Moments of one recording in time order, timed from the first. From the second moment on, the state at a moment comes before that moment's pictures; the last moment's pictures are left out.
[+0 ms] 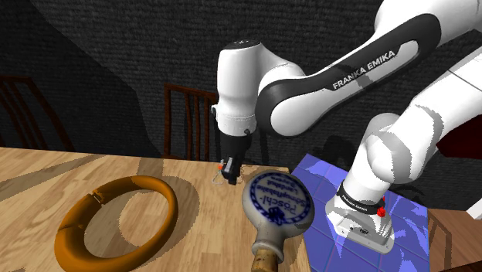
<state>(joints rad) 0.19 -0.38 0.56 -2.54 0.24 2.20 0.21</state>
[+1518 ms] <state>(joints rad) 0.19 -0.49 0.48 -2.32 0.23 1.87 0.19</state>
